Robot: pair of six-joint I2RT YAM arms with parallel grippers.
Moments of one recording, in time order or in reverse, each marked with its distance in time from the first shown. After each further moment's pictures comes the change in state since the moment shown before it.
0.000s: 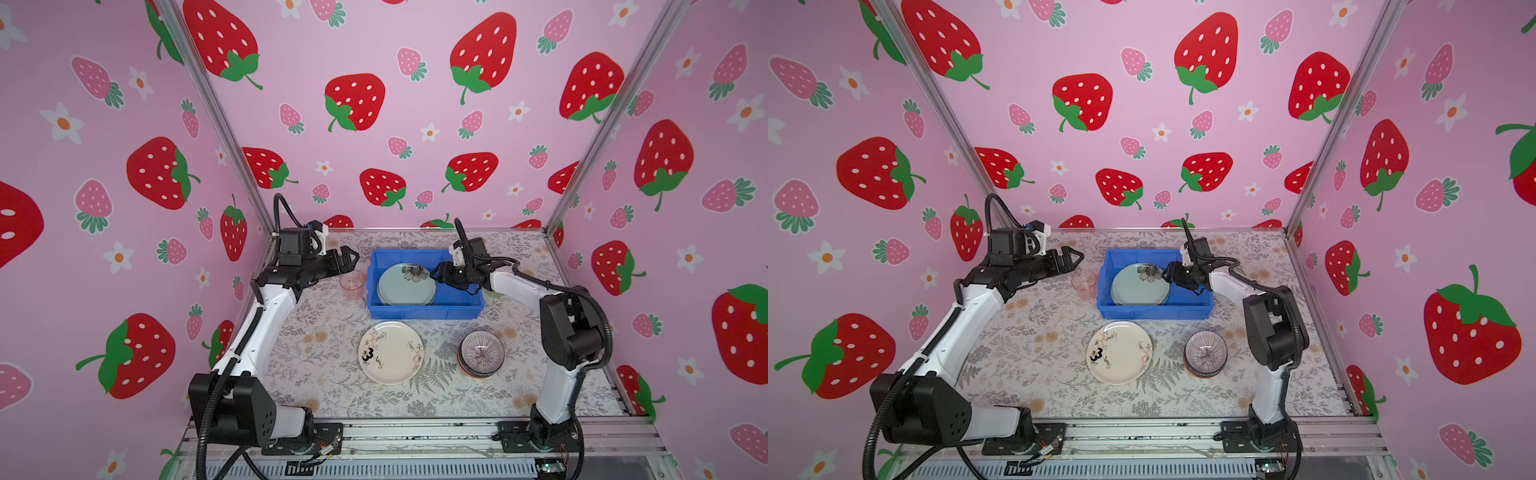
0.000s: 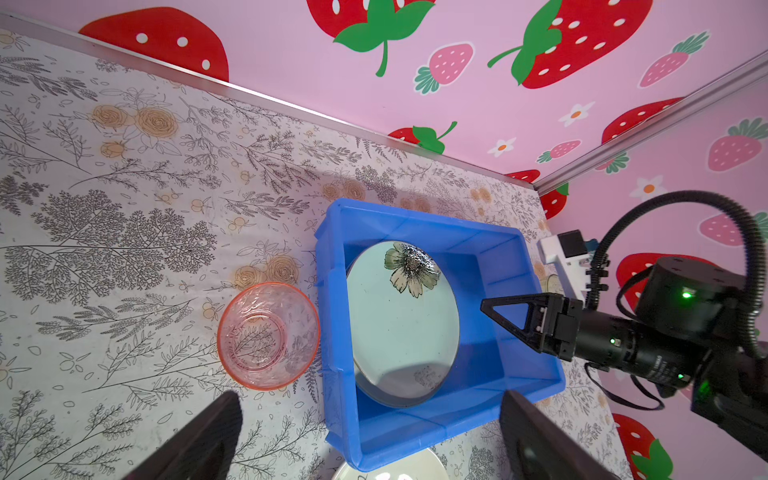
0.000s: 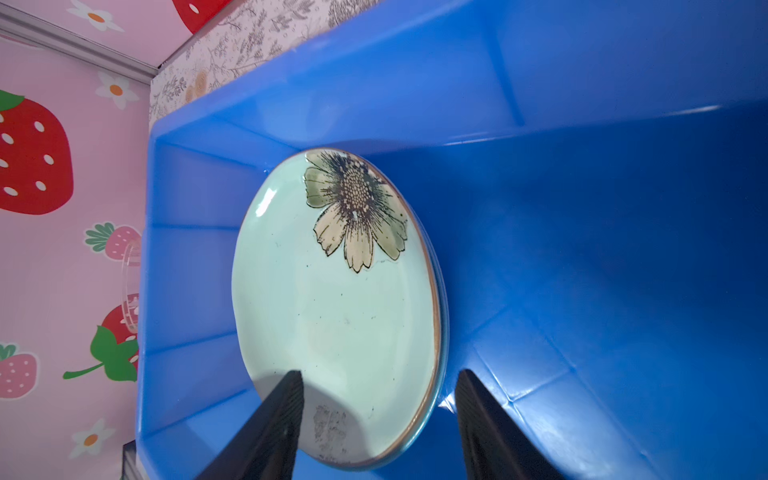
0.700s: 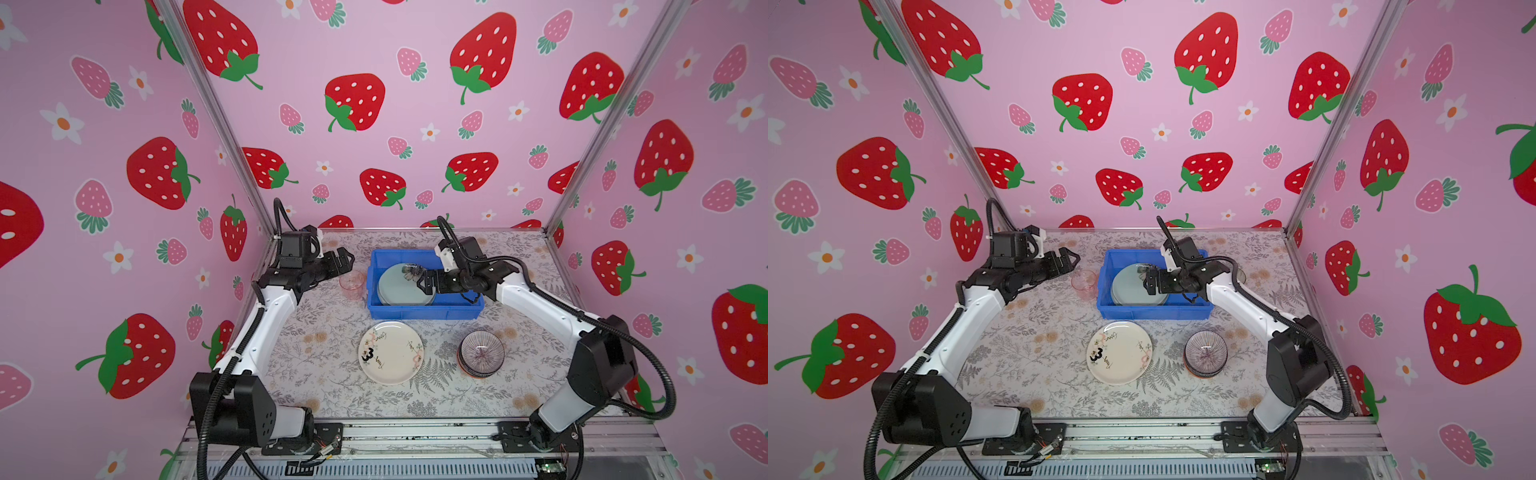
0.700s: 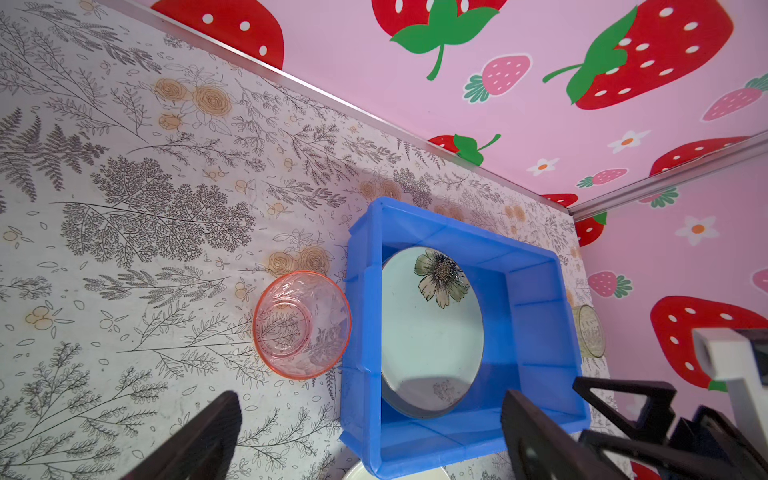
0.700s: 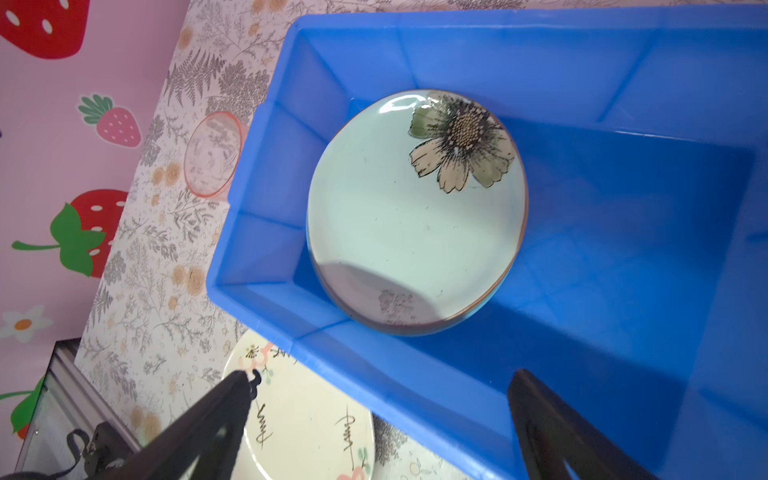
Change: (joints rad) left arm 0.002 -0.004 -0.029 0.000 -0.096 -0.098; right arm 0.204 -0.256 0.015 -0.277 0.153 -0.172
